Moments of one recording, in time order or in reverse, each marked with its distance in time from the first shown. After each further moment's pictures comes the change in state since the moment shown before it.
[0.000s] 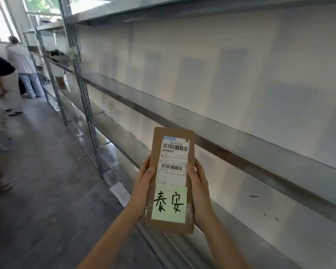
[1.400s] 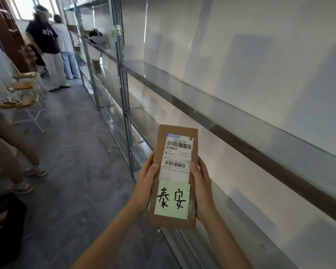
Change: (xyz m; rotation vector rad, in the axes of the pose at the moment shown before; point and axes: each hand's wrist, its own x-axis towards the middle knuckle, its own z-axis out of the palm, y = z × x) left_hand 0.273 -0.017 -0.270 0.032 0.194 -0.093; right_hand 0.288 0.120 0.270 -0.050 -0.079 0.096
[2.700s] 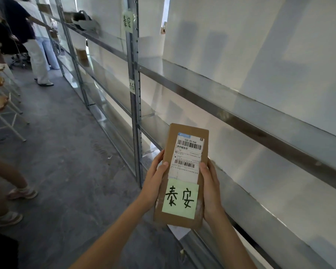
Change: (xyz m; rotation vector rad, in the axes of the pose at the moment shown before) left_hand 0.268 0.025 -0.205 0.021 -0.189 -0.074; right_hand 0.207 0.051 0.238 -0.008 0.160 0.023
